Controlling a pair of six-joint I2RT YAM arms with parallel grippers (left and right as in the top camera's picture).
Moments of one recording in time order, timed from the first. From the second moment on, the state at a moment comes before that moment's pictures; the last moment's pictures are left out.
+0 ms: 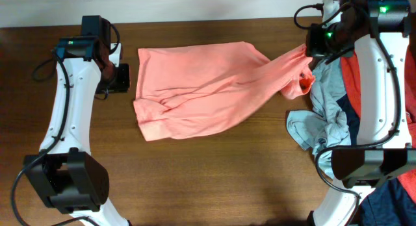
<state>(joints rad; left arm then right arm) 0.01 1.89 1.83 -1.29 -0.05 -0.03 -0.04 2.00 2.36 -1.53 -0.15 0.07</state>
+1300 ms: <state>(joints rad) 0.01 1.89 1.17 -0.61 0.07 -0.04 -0.04 2.00 2.36 -1.54 -0.15 0.06</state>
